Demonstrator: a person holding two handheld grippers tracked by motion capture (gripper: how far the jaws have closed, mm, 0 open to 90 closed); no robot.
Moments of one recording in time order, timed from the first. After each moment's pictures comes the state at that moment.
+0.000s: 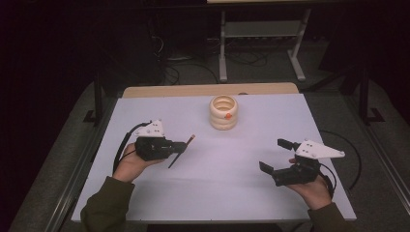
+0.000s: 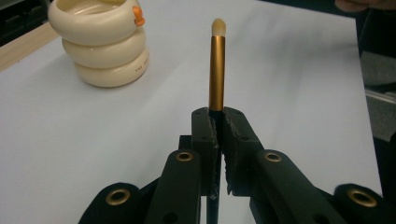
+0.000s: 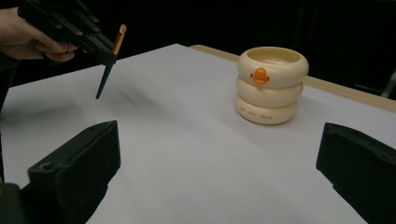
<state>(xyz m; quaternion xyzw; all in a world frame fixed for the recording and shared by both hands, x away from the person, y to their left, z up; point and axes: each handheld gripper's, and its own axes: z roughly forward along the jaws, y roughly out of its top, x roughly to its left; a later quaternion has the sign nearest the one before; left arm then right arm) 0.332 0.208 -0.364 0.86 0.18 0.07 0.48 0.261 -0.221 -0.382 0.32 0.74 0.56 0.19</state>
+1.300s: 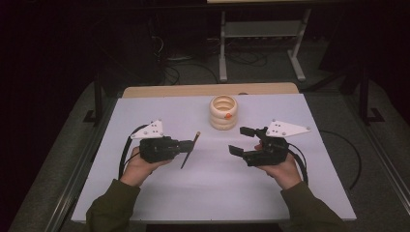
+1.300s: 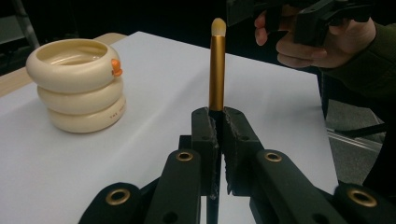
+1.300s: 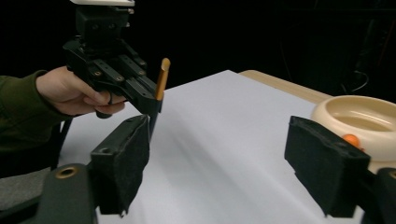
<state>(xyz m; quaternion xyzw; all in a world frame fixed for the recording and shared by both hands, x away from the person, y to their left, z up) 0.324 0.193 -0.362 0.81 0.17 0.04 0.56 0.301 -0.153 -0.356 0.25 0.74 0.61 0.10</state>
